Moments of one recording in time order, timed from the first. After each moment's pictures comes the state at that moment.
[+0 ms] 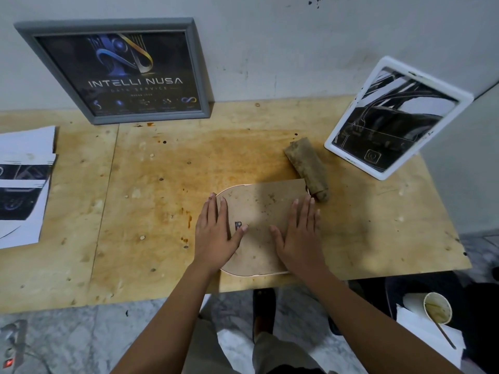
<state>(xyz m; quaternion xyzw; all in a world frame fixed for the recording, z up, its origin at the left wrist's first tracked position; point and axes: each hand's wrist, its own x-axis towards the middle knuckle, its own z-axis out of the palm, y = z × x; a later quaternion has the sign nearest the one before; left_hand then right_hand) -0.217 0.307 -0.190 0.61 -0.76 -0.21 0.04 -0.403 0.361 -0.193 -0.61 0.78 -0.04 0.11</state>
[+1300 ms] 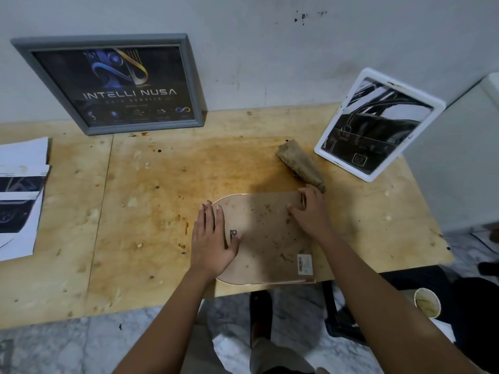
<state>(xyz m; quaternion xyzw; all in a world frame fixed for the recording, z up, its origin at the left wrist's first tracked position) -0.213 0.311 -0.188 0.60 -0.78 -0.19 -0.02 -0.456 0.307 -0.164 -0.46 0.80 -0.21 0.31</state>
